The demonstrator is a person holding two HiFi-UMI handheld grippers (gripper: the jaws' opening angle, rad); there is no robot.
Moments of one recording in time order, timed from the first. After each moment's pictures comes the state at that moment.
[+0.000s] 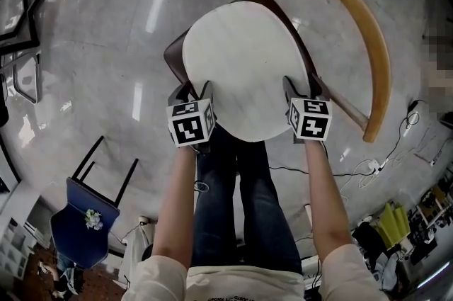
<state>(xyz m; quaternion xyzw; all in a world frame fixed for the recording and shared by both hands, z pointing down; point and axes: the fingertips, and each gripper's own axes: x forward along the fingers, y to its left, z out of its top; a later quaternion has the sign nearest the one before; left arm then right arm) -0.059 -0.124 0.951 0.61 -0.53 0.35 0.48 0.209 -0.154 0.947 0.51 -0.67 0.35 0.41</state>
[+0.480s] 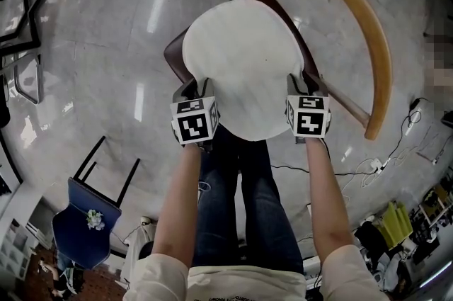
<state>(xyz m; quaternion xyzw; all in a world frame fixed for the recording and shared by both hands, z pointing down) -0.051 -0.125 0.953 0.63 -0.52 0.36 0.46 0.204 -0.150 0.944 0.49 -0.66 0.33 0.46</state>
